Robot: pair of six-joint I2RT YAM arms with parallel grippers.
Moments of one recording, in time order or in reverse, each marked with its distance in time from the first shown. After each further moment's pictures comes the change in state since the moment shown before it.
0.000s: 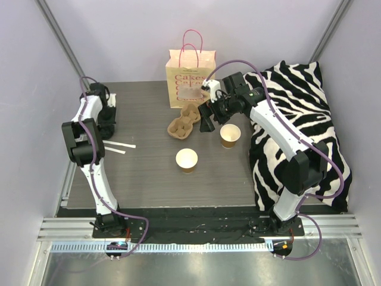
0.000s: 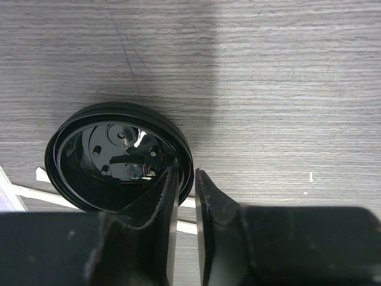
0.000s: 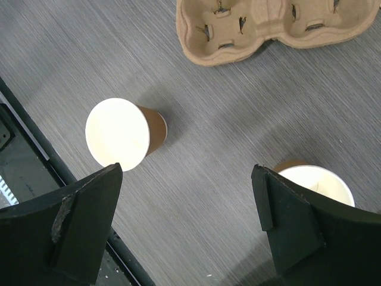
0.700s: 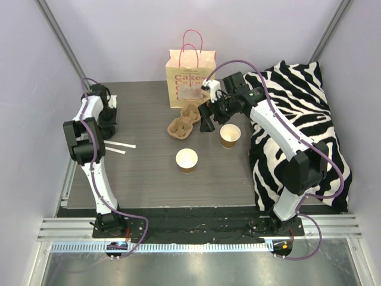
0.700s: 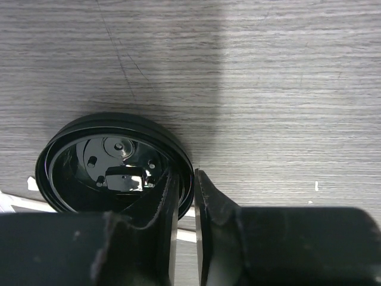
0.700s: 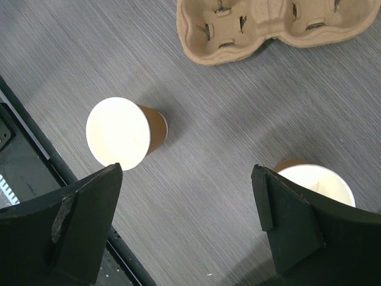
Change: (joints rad) left arm 0.000 0.037 0.018 -0.007 0.000 0.000; right arm 0.000 0.000 0.004 -0.006 -0.001 0.000
